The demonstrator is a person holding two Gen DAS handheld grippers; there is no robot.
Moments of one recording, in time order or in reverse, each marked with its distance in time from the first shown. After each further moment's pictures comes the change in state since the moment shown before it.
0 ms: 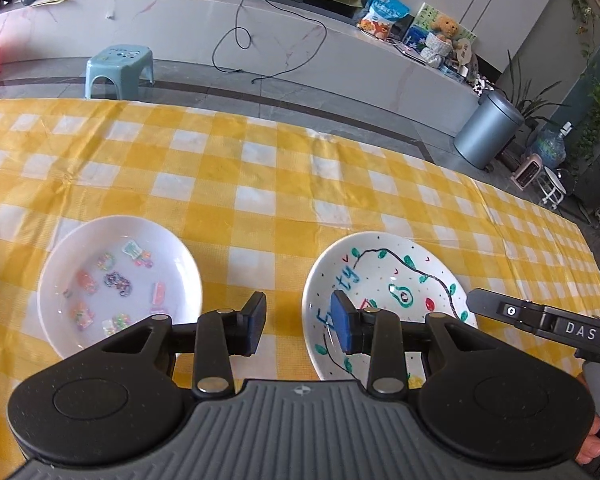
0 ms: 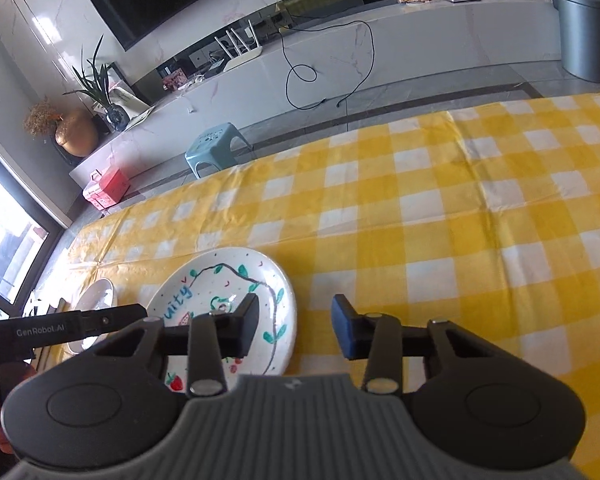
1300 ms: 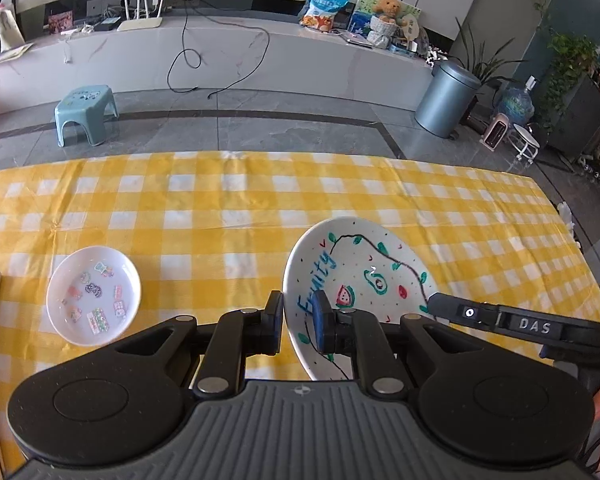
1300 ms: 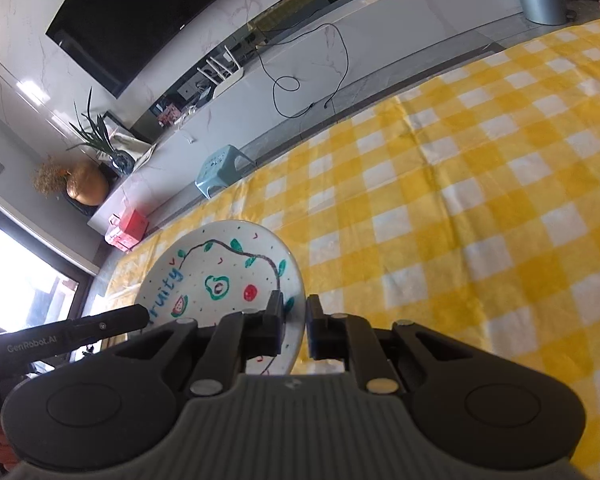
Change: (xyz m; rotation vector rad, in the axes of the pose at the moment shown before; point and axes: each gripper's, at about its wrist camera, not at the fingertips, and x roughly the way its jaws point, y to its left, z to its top) left arm -0.075 -0.094 -0.004 0.166 0.020 0.000; right arm -0.087 -0.017 -0.024 0.213 -0.031 0.063
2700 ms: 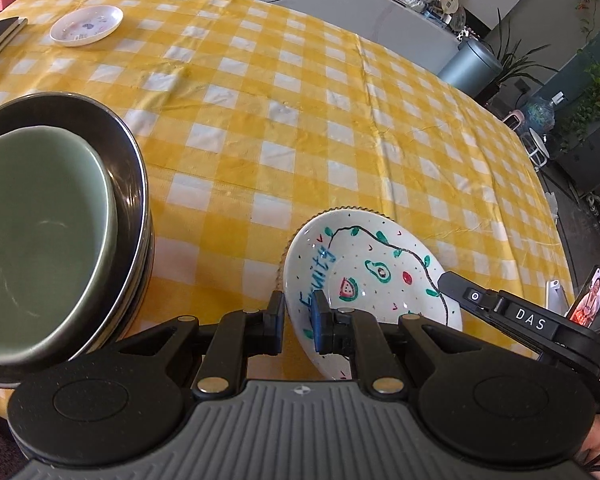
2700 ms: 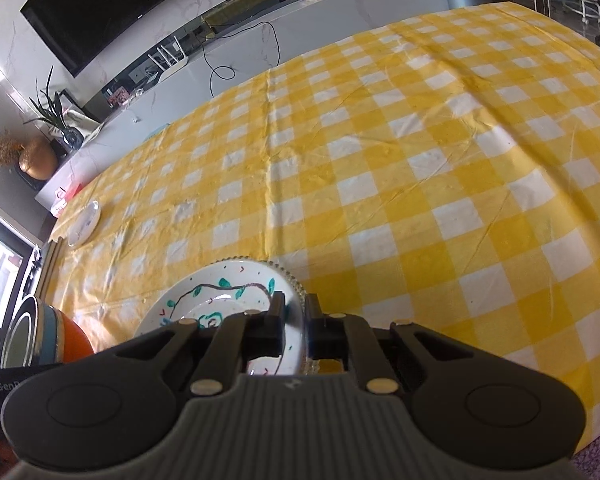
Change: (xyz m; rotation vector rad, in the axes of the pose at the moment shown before) left arm -0.019 -0.107 -0.175 -0.284 0.130 -0.005; right arm -0.152 -0.080 -0.116 -0.055 0.012 -0.205
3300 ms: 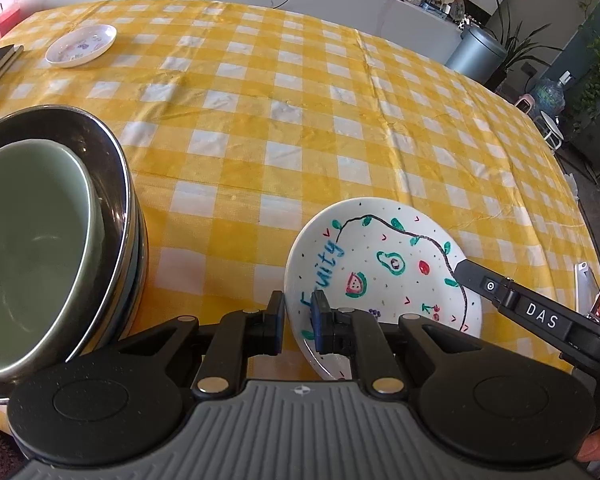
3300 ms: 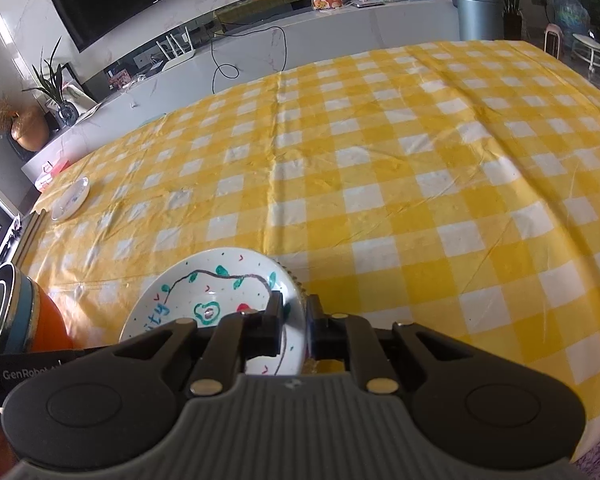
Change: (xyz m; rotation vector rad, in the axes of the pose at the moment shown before) left arm 0.007 -0.010 -0.010 0.081 -0.025 0.074; right arm 0.006 0.018 -0.009 -0.128 -0.038 -0.074
